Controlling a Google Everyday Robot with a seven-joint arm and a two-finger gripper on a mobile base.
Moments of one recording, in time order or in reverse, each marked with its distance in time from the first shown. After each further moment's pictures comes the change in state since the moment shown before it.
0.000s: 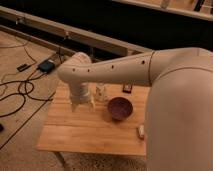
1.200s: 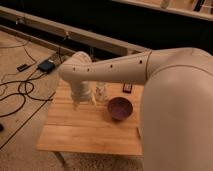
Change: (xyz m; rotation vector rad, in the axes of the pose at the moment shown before) arm -0.023 -0.006 0.008 0.019 -0.015 -0.028
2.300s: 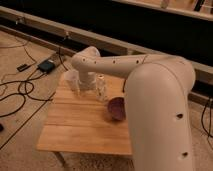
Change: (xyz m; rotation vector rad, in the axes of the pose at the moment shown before) arm -0.095 -0.012 0.036 -0.086 -0.024 -0.132
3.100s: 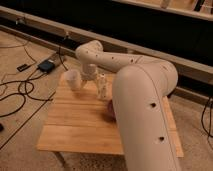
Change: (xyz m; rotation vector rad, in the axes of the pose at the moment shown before) arm -0.079 -0.034 0.000 -0.008 -0.087 -0.009
